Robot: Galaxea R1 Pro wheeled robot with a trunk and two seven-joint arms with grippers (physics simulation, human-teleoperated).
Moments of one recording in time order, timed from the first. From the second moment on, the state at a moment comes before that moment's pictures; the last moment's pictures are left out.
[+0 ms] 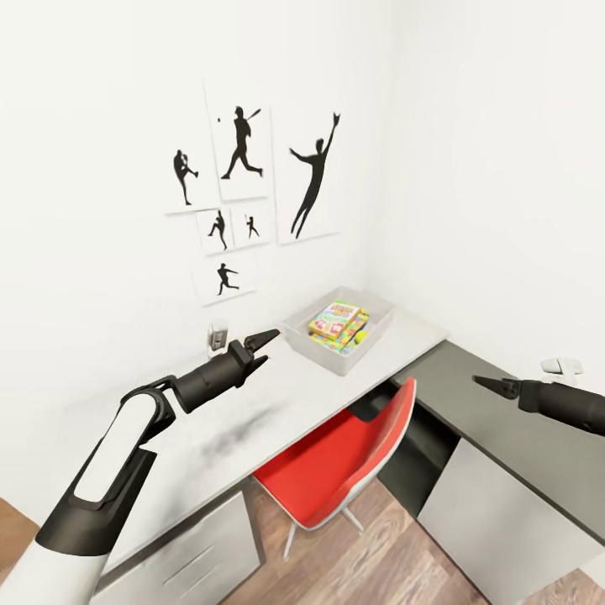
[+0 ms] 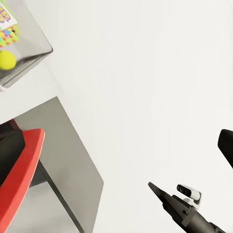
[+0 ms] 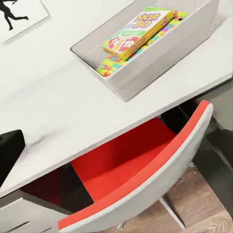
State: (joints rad) left arm -0.58 0.13 -0.24 -1.61 1.51 0.64 0.18; right arm -0.50 -0.35 -0.54 -1.61 0.06 1.04 1.10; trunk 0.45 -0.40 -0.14
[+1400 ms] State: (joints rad) left arm -0.53 0.13 -0.17 -1.61 1.51 0.64 0.18; right arm -0.50 -0.35 -0.53 -1.61 0.07 1.04 1.10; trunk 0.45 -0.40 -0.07
